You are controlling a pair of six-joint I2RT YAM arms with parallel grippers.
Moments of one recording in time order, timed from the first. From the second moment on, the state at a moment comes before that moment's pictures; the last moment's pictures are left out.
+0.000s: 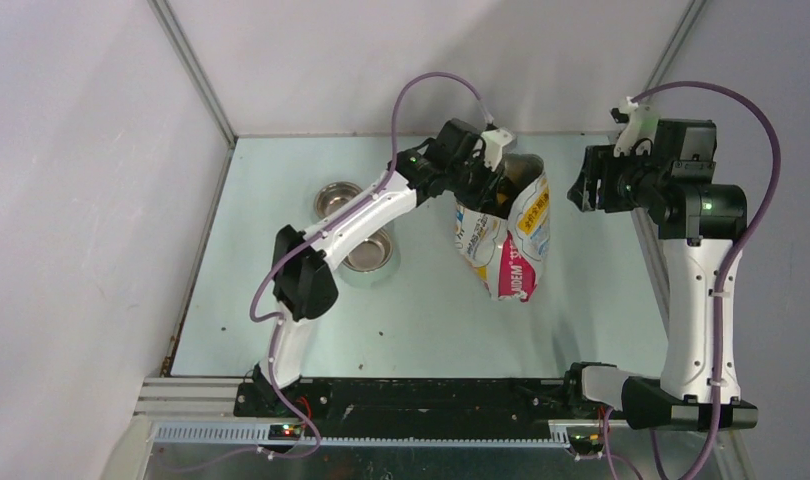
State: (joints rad) left arm -0.82 2.10 2.11 -0.67 0.27 -0.03; right arm -0.04 1.22 1.74 -1.18 -0.29 -0.03
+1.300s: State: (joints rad) left arm -0.41 2.02 1.83 -0.21 0.94 -1.14; right arm -0.11 1.26 1.60 -1.17 -0.15 -0.14
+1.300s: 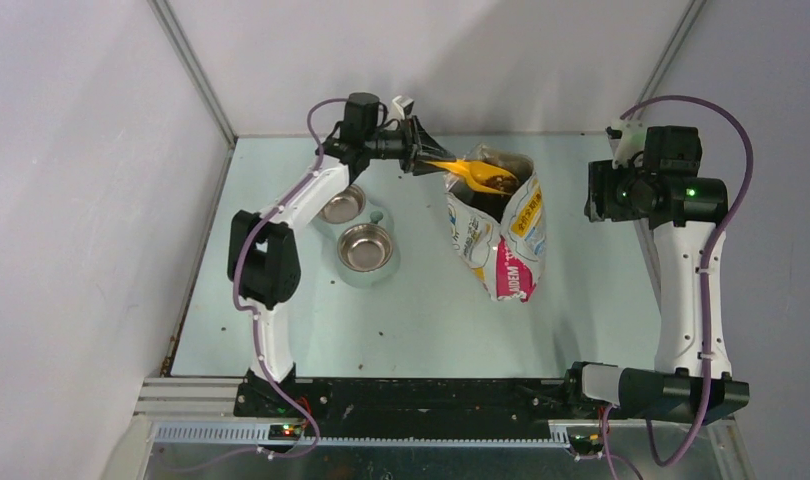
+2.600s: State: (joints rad) left arm -0.32 1.98 1.40 1.04 1.02 -1.87; right arm -0.11 1.31 1.64 -1.22 -0.11 -0.26
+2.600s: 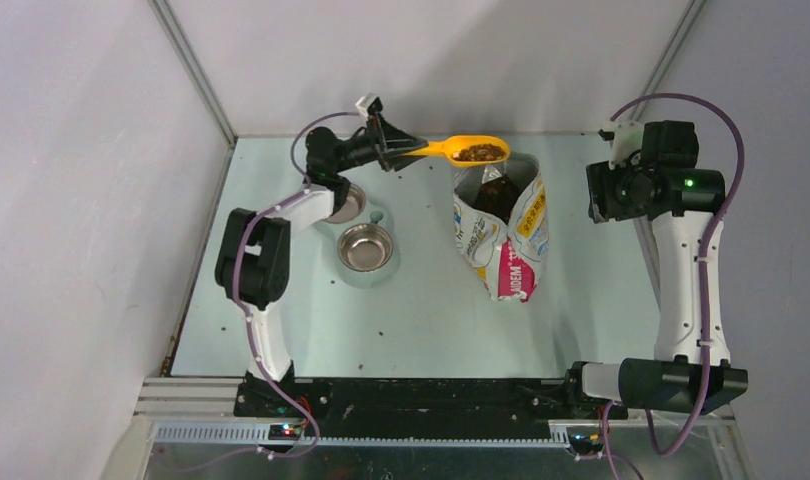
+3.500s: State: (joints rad) left arm 0.26 1.64 0.97 0.74 1.08 -1.54; right arm -0.11 1.32 1.64 -1.10 -0.26 -0.21
